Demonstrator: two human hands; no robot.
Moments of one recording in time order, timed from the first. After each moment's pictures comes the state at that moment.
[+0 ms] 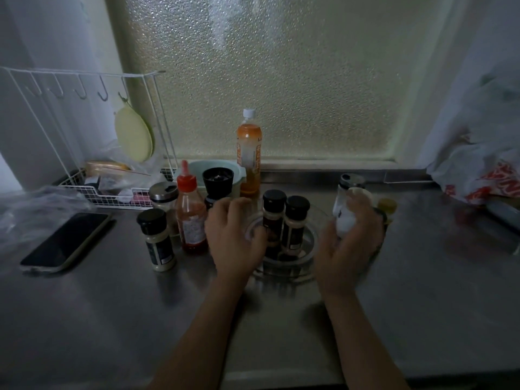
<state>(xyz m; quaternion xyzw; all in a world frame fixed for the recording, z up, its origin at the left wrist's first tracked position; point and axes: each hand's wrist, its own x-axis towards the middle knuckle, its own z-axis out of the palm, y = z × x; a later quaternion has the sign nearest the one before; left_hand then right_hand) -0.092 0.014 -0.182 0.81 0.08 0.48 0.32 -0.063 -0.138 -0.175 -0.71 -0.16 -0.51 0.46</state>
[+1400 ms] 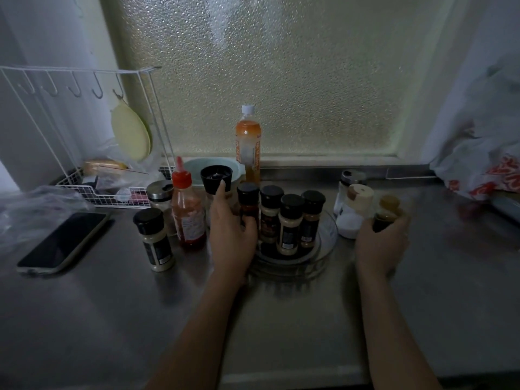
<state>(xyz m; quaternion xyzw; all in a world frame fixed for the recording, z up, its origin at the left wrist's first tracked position) -0.086 0.016 -0.177 0.79 0.13 0.42 0.43 -0.003 -0.190 -0.187 -0.77 0.15 -0.34 0.53</state>
